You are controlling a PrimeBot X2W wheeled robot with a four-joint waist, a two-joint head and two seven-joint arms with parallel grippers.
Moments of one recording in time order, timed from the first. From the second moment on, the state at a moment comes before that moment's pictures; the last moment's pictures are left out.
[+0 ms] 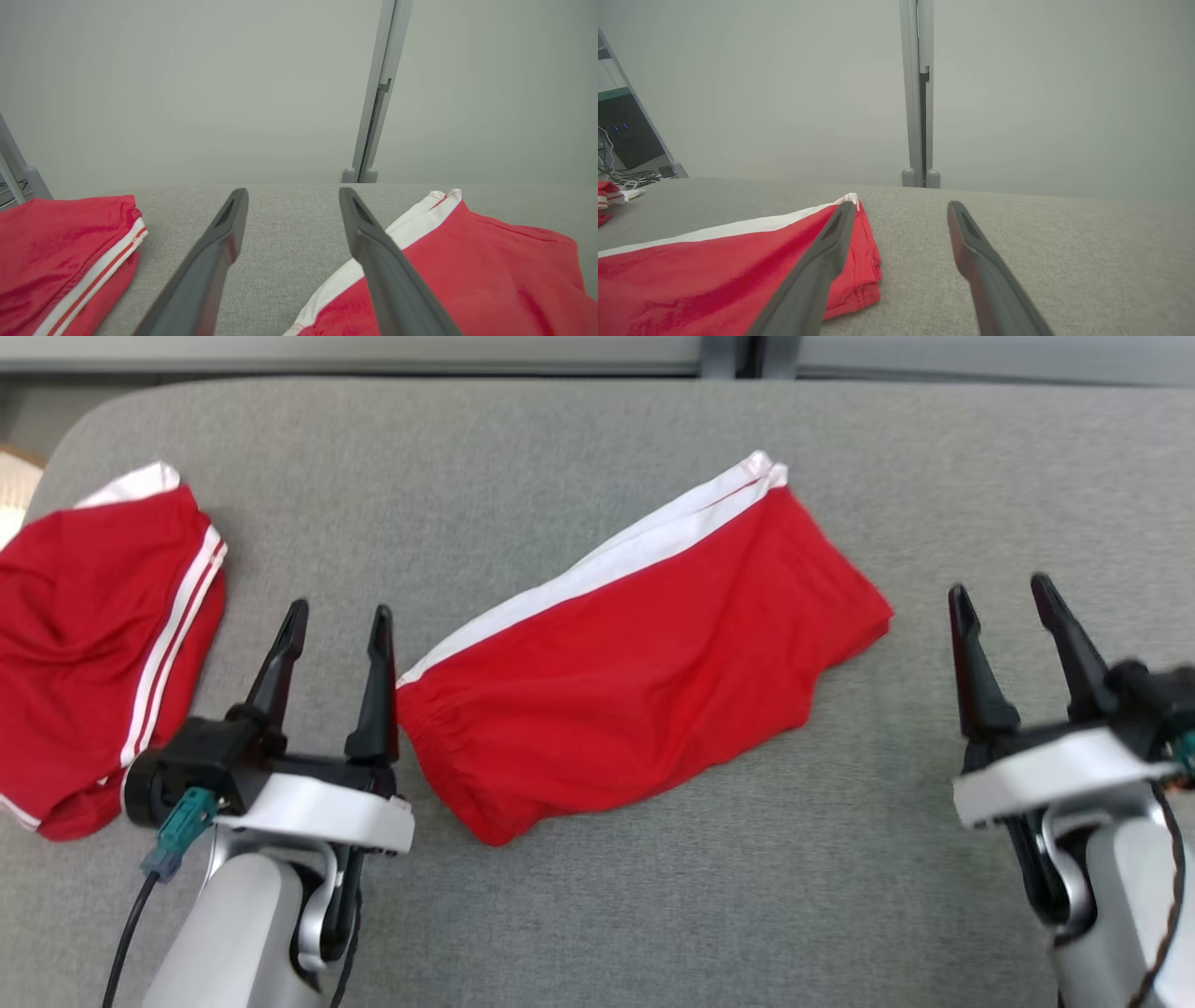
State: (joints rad) left arm -0.30 0.18 -0.26 0.18 -0.38 0.07 -0.26; right arm -0.30 -0.16 0.08 0.16 0.20 0.13 -0.09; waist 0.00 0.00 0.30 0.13
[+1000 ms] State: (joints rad) left arm -0.31 0.11 -0.17 0.18 -0.31 0.00 -0.26; right arm -0.45 -0.17 0.24 0.55 0.38 0.13 -0.08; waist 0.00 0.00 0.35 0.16
